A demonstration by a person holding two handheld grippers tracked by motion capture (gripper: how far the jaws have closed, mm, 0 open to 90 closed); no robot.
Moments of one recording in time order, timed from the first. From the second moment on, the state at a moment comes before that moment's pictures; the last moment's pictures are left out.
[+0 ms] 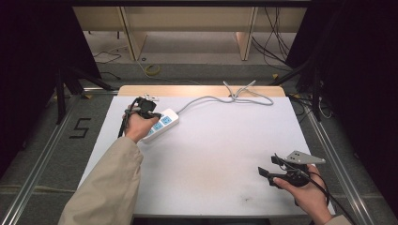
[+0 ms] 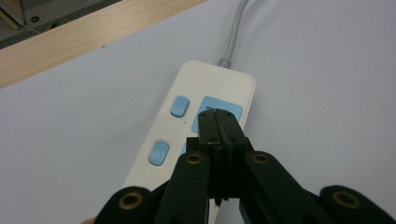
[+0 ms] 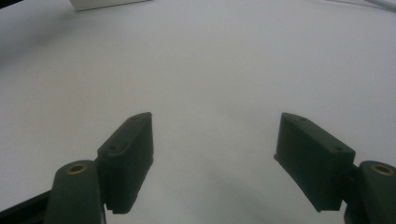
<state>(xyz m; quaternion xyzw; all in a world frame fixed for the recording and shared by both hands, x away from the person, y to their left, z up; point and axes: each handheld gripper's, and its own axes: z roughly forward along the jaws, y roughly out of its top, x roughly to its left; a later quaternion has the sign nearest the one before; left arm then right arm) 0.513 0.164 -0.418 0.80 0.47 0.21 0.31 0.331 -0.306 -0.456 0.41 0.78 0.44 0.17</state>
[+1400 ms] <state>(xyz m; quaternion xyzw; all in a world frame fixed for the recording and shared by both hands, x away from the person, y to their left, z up) 0.526 0.160 -0.419 0.80 0.47 0.22 0.29 0.331 -0.306 -0.456 0.41 0.78 0.44 0.17</state>
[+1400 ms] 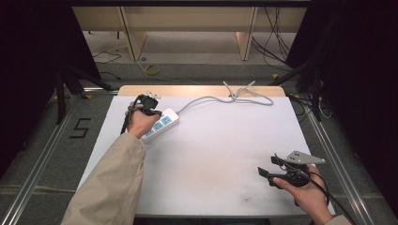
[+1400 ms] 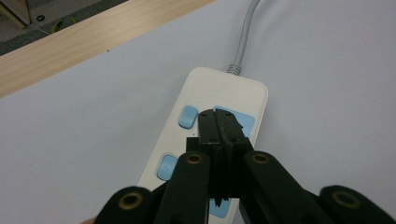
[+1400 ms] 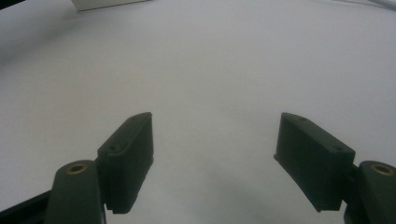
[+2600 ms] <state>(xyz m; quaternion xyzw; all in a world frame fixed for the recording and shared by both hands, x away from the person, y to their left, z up) 0.543 0.157 -0.418 0.80 0.47 0.22 0.28 0.331 -0.307 -0.457 0.41 0.78 0.44 0.17</state>
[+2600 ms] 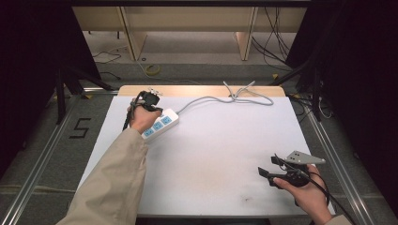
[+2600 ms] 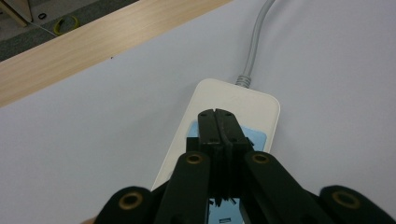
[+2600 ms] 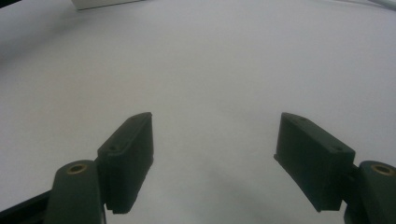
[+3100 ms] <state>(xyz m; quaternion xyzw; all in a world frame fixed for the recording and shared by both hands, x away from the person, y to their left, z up) 0.550 0.159 -0.423 0.80 0.48 0.22 0.28 0.331 -0.307 -0.457 0.41 0.78 0.44 0.17</state>
